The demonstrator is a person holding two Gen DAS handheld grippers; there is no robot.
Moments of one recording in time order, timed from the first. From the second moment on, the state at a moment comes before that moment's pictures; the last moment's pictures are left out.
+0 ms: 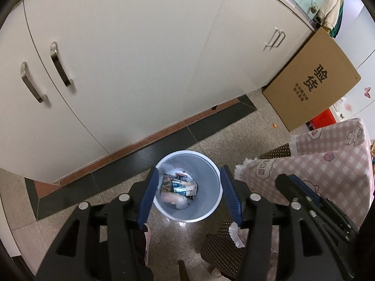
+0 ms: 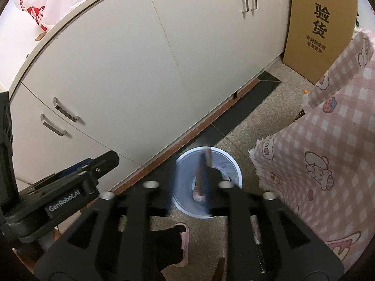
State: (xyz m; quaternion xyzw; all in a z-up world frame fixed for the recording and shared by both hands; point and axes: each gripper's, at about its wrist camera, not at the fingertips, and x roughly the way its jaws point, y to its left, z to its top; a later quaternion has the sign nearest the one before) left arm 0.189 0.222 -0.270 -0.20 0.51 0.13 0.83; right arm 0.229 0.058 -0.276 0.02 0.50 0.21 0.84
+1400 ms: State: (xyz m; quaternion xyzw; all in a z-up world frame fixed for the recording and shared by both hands) left arm 0.201 -0.111 -0.115 -0.04 0.39 -0.13 0.91; right arm 0.110 -0.320 -0.130 0.16 0.28 -0.11 0.94
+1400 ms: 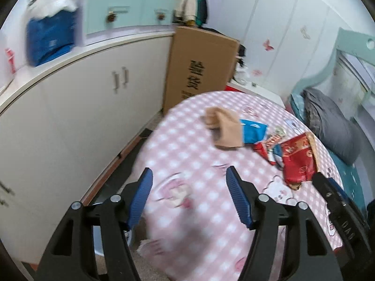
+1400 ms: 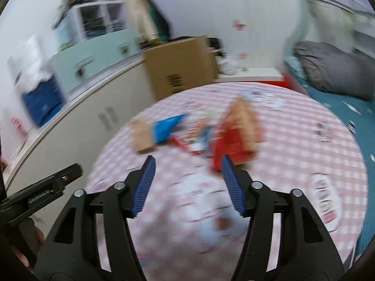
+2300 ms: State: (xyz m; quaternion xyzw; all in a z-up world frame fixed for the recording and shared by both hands) left arm 0.290 -0.187 -0.162 -0.03 0.41 -0.15 0.90; right arm 0.166 -0.402 -0.170 0.23 0.33 -0.11 0.91
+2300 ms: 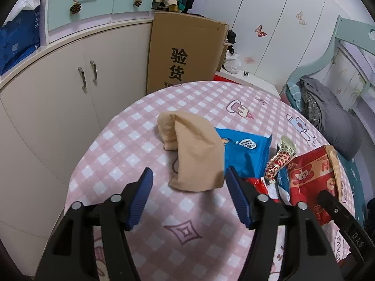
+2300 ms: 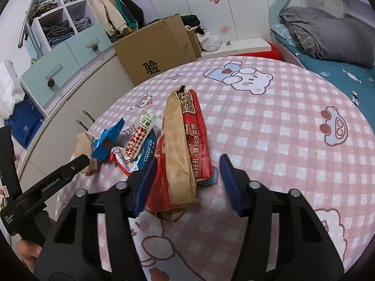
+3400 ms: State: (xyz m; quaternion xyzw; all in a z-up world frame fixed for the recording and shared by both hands) left arm 0.155 -0.047 -0.096 -0.08 0.35 -0.14 0.92; right arm 0.092 -0.255 -0.097 0.14 0.28 -0.01 0.95
